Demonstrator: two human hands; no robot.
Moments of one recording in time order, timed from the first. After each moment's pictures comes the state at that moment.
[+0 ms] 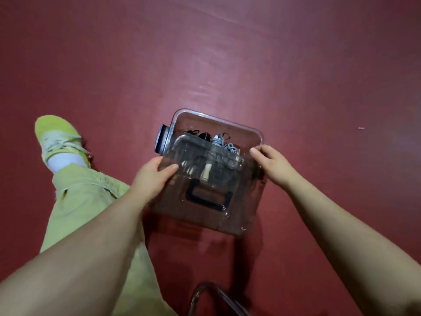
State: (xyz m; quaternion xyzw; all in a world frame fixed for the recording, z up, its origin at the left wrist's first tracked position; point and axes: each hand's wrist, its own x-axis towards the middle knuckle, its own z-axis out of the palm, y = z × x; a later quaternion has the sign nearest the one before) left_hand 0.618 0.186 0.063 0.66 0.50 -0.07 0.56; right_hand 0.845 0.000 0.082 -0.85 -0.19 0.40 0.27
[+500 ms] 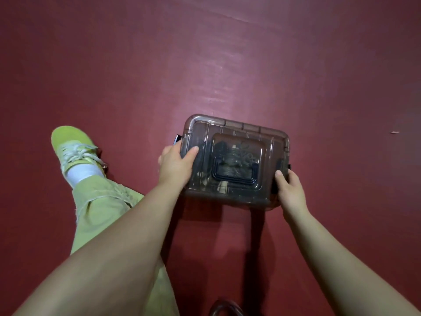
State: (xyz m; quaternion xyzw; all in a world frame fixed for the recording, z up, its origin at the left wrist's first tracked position) left_hand 0.669 0.216 0.025 0.69 0.54 -0.03 0.48; right_hand 0.812 -0.010 0.019 -0.86 0.05 0.31 0.41
